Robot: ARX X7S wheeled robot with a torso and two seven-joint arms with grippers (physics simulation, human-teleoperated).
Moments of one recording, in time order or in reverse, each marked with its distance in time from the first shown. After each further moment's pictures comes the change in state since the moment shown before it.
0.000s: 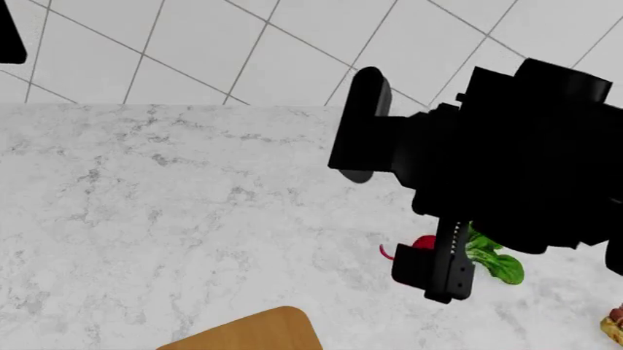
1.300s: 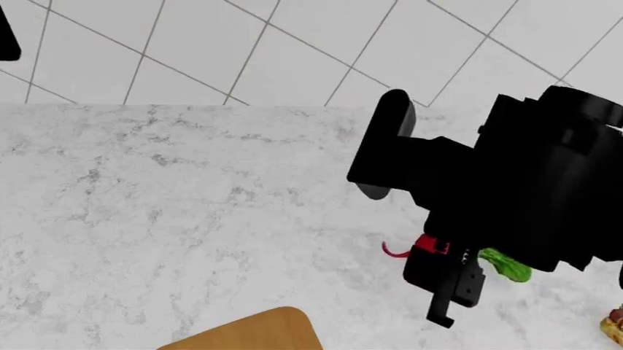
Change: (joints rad) left arm 0.003 -0.004 -0.013 0.021 -0.023 -0.007 -0.022; right arm -0.057 0.045 0.048 -0.014 0.073 0.076 0.050
